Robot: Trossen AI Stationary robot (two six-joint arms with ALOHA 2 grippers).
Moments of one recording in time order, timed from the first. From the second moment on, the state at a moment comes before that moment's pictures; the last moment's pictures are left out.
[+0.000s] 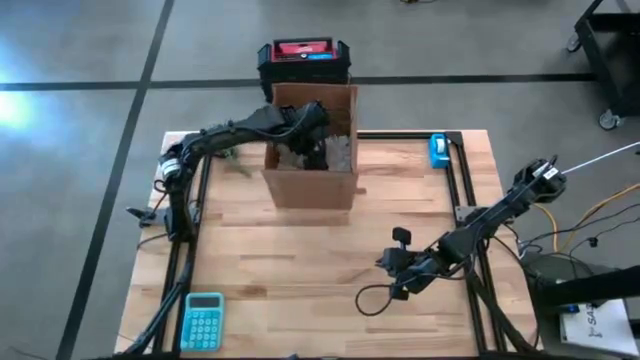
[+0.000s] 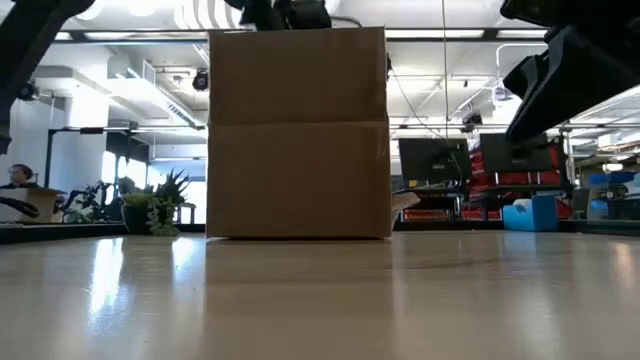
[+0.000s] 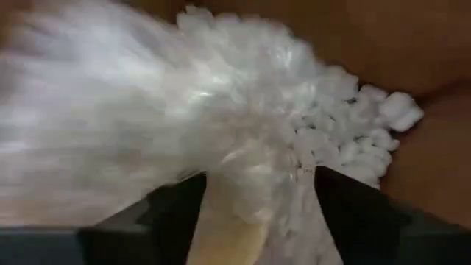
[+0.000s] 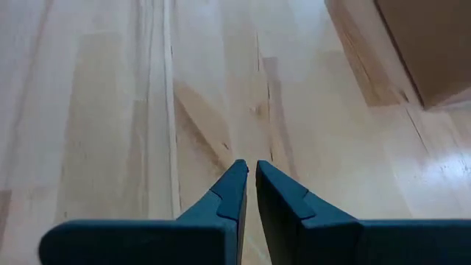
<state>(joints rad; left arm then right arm) 0.41 1.89 1.93 -1.10 -0.10 -0.02 0.60 1.46 0.76 -0.32 0.48 0.57</state>
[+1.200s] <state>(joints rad) -0.26 1.27 1.23 -0.37 -0.09 -0.04 0.60 1.46 0.76 -0.31 0.50 0.57</state>
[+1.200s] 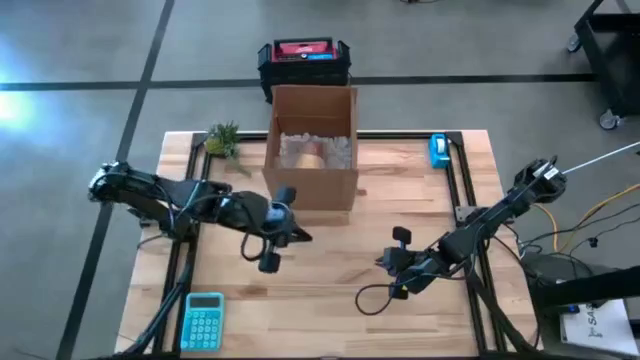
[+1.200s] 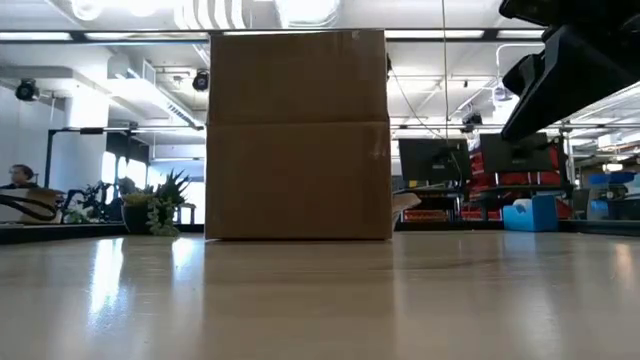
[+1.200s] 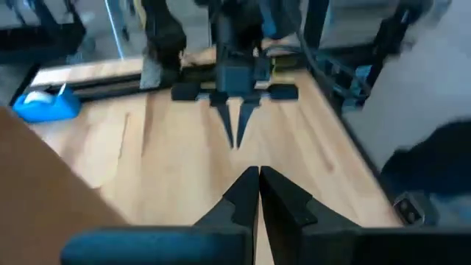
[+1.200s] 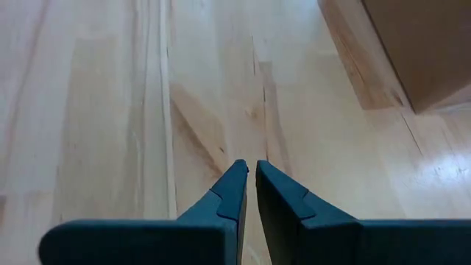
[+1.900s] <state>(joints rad) -0.20 0.59 0.18 0.35 -0.34 -0.16 0.59 1.46 0.76 -0.25 0.55 0.44</state>
